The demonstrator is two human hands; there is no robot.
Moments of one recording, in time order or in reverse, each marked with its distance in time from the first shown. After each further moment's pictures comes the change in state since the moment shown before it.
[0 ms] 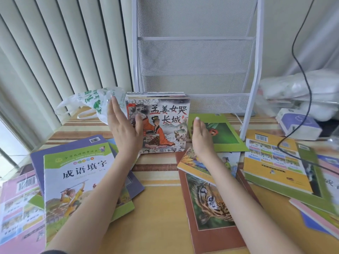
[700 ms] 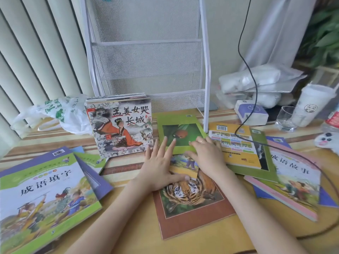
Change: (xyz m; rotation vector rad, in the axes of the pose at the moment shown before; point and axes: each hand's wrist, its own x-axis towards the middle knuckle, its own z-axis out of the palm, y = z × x) left_hand -0.106 0.097 0.020 0.206 -1.173 0.346; right_hand -0.043 0.064 -0.102 -1.048 -0.129 -0.138
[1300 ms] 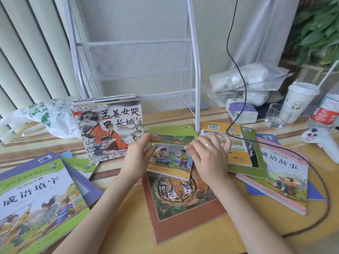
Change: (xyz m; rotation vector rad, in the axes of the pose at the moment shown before) left_hand 0.005 -0.014 -0.032 -0.534 0.511 0.042; right_hand -0.033 -0.001 -0.013 0.075 0.837 -0.121
